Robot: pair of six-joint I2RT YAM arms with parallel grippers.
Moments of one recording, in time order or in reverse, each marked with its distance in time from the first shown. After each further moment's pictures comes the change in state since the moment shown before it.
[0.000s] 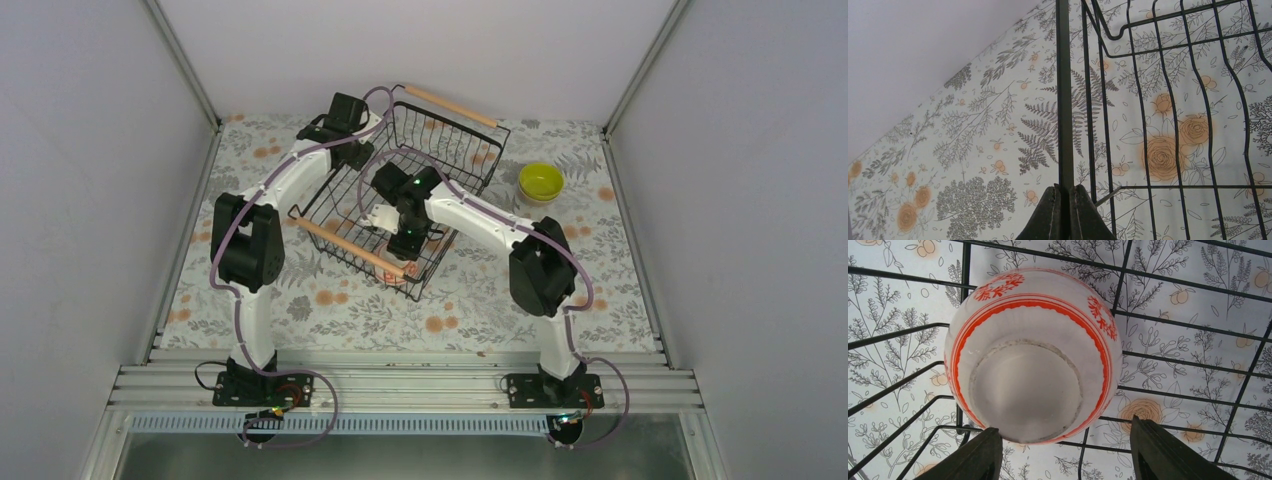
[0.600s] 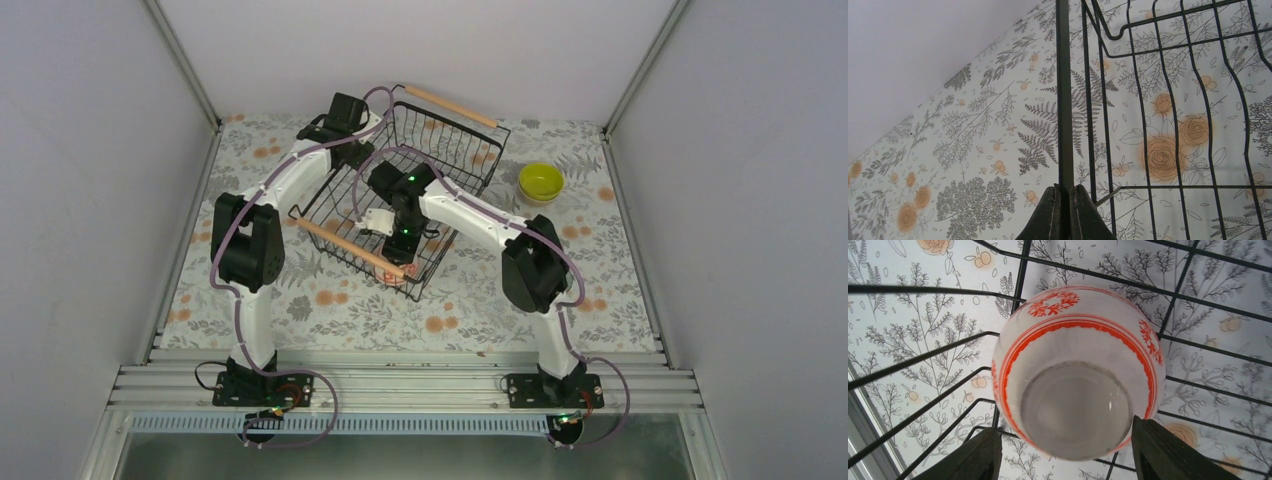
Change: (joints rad) left arm -0.001 0.002 0.001 0.001 -0.001 0.001; right arm 0.002 0.045 0.080 -0.074 -0.140 -0.056
